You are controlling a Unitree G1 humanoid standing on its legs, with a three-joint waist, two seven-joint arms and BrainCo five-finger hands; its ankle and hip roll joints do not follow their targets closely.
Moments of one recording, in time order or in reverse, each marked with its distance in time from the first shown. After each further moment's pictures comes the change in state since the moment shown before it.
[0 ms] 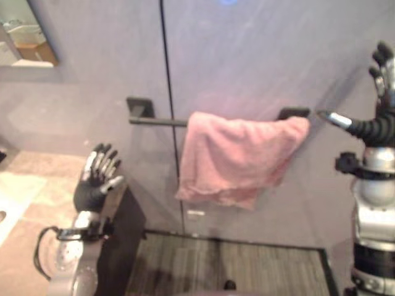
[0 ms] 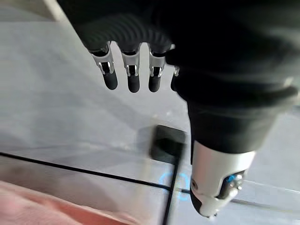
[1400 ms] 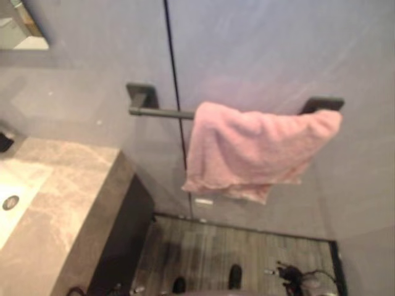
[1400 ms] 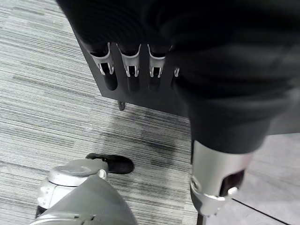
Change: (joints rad) left arm -0.230 -0.081 -0.167 1.495 0.531 0.047 0.153; right arm 0.054 0.183 0.534 1.427 0.295 0.170 0.337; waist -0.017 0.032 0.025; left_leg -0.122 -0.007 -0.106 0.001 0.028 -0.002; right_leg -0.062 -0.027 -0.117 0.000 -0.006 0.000
